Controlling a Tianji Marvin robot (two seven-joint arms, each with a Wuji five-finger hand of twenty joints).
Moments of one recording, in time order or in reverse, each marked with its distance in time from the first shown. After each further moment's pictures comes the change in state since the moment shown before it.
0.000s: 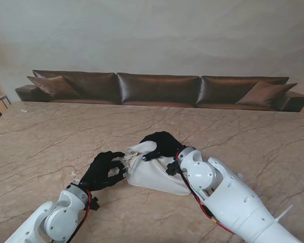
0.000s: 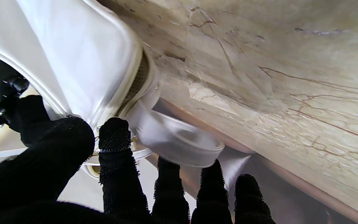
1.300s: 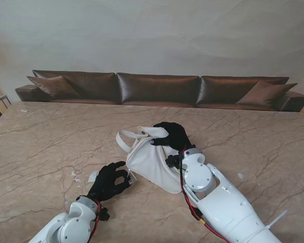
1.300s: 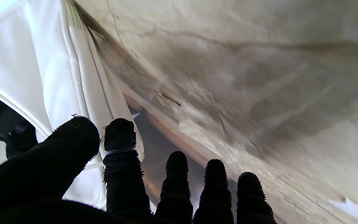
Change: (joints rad) left arm 0.006 -0.023 0.118 0.043 -0.110 0.122 0.071; right arm -0.048 -0.090 0.066 0.050 0.237 0.018 -0.301; left_hand 0.029 -0.002 0.014 -0.033 0.008 0.061 0.032 -0.002 -0.026 0.103 -0.033 -0.085 -0.011 0.032 -0.019 -0.088 -0.008 0.012 0.037 0.093; right_hand 0.112 -0.072 -0.044 0.003 0.055 0.005 0.000 0.006 0.023 0.032 0.024 0.016 0.002 0.051 0.034 0.017 -0.004 0.024 0.008 0.038
